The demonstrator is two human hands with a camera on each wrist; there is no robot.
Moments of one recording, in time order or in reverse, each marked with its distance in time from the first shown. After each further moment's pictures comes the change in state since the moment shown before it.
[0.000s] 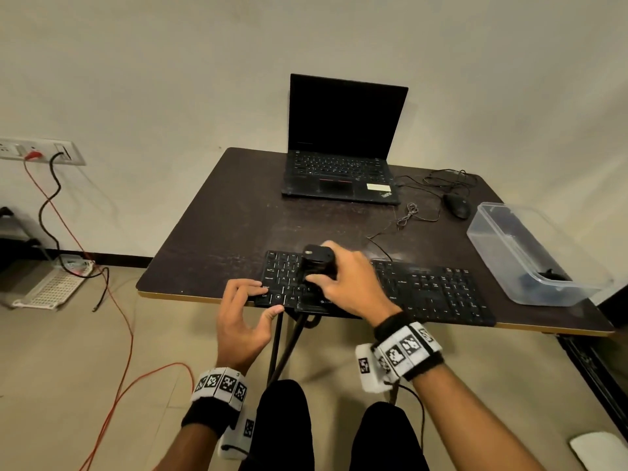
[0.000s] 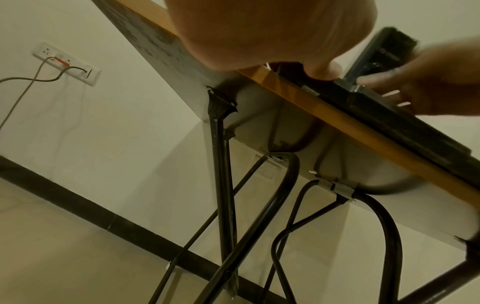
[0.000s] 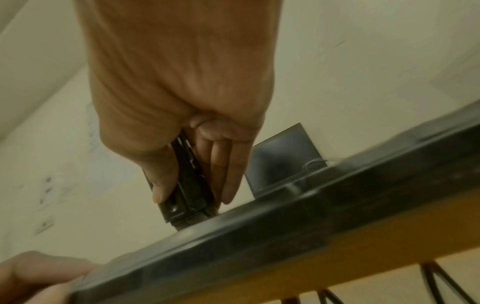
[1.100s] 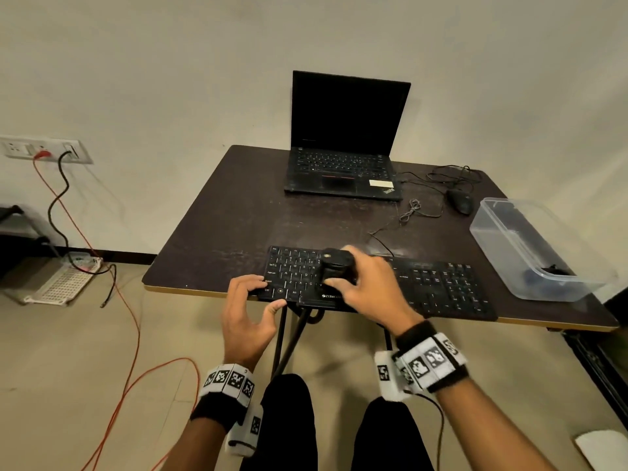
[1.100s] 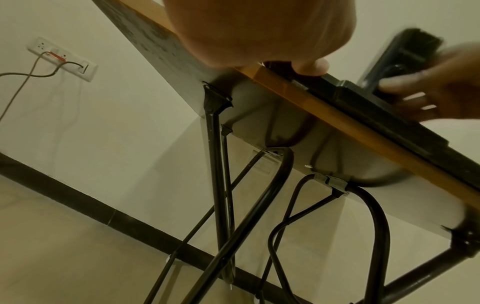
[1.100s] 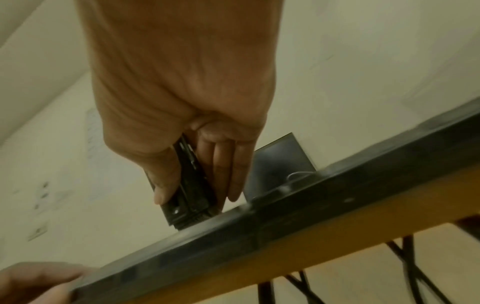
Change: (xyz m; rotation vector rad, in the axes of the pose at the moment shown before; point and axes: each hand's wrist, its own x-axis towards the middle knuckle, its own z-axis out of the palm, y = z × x) left_hand -0.005 0.005 0.004 -0.007 0.059 0.001; right_hand -0.024 0.017 -0.013 -0.039 0.053 0.009
